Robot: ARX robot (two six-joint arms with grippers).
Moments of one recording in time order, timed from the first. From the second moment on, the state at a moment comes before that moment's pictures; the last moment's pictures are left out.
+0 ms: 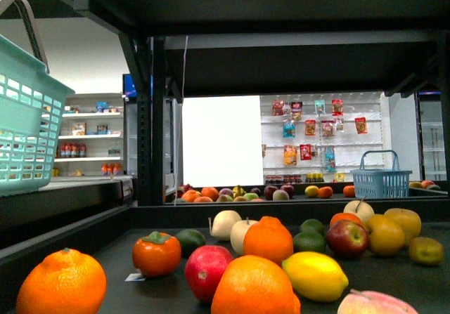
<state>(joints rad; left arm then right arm) 0.00 0.00 0.01 0.00 0.00 0.00 0.00 0.00 0.02 0.00 0.00 0.00</state>
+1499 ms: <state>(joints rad) -0.01 0.01 0.02 -0.02 -0.05 -0.04 0.00 0.00 0.02 0.00 0.00 0.00</state>
